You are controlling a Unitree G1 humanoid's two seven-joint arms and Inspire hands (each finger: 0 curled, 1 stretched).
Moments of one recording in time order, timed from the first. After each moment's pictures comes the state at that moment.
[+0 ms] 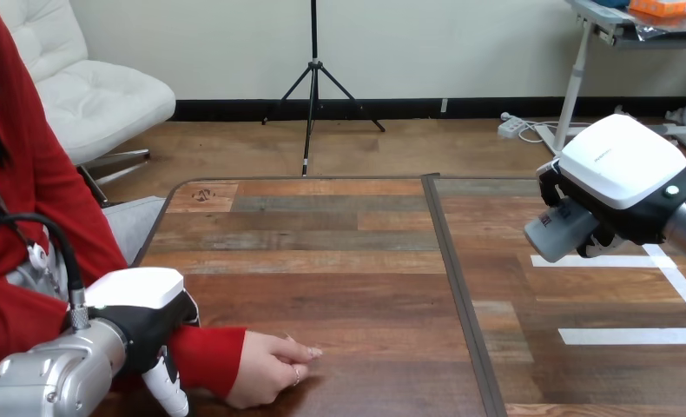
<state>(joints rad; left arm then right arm) 0.00 0.62 -0.18 -0.35 1.01 0.34 -0.81 -0.79 -0.86 0.59 1.01 -1.13 -0.57 -0.56</state>
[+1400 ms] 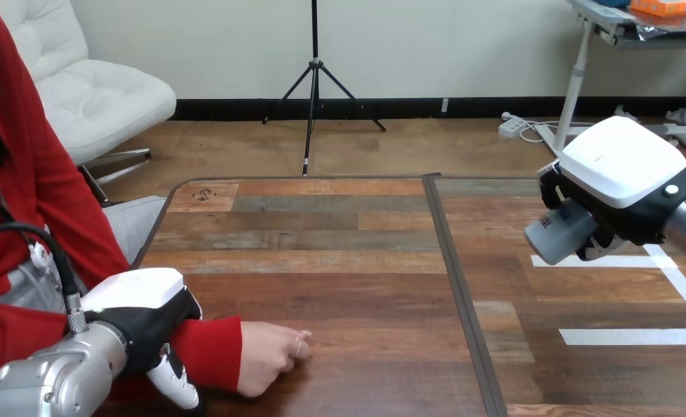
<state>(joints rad) 0.00 0.61 -0.18 -0.31 0.93 0.34 -0.72 -0.79 -0.86 0.59 1.01 -1.10 -0.58 -0.51</state>
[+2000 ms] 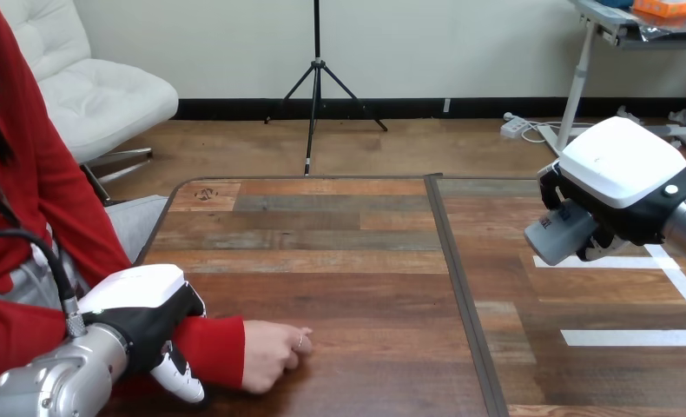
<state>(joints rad) 0.02 0.61 -0.18 -0.31 0.88 0.34 -0.65 -0.79 -0.86 0.59 1.01 -1.10 -0.58 -0.50</state>
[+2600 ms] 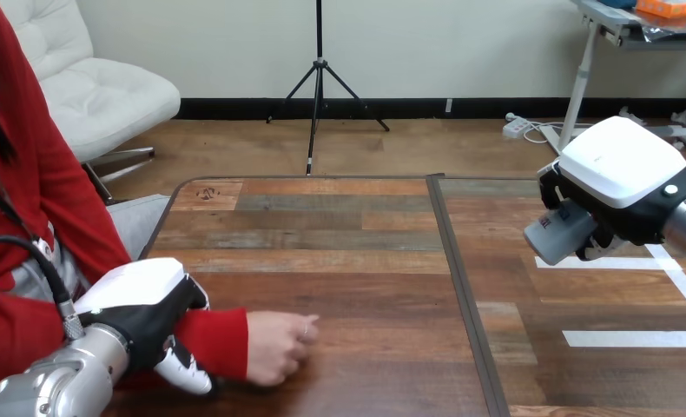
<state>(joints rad) 0.04 0.58 -0.16 -0.33 0.85 0.34 -0.59 -0.79 -0.86 0.59 1.01 -1.10 -0.57 -0.50</state>
